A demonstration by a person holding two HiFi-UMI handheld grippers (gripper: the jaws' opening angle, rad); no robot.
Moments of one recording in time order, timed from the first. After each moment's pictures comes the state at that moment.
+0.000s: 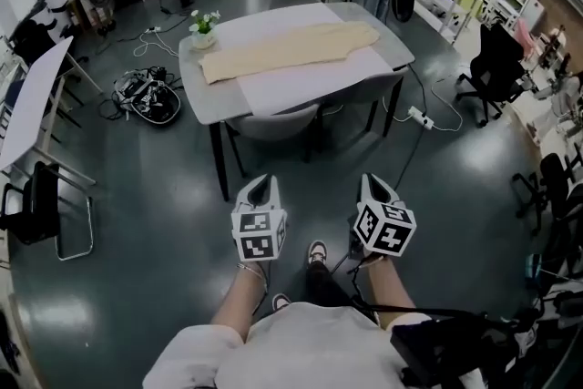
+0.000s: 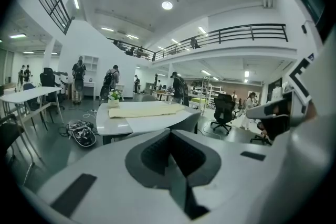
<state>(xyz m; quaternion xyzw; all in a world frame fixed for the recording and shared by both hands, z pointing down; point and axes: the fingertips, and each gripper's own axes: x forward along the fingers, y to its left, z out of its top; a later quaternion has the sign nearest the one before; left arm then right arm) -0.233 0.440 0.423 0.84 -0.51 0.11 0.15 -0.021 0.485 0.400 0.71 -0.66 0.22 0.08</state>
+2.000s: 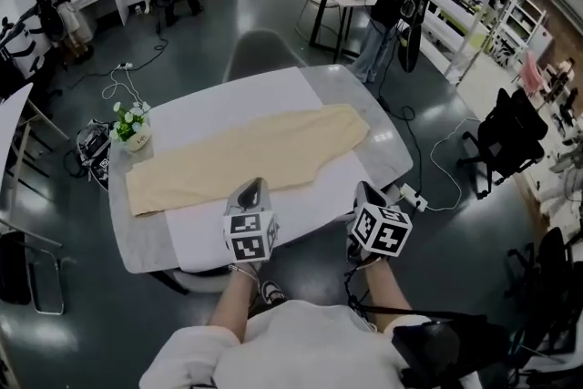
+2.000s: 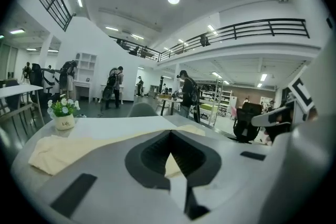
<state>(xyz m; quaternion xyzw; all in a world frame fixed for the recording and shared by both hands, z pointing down) 0.034 -0.128 0.413 0.82 -0.55 0.09 0.15 0.270 -0.085 0.404 0.70 -0.67 0.23 0.09</state>
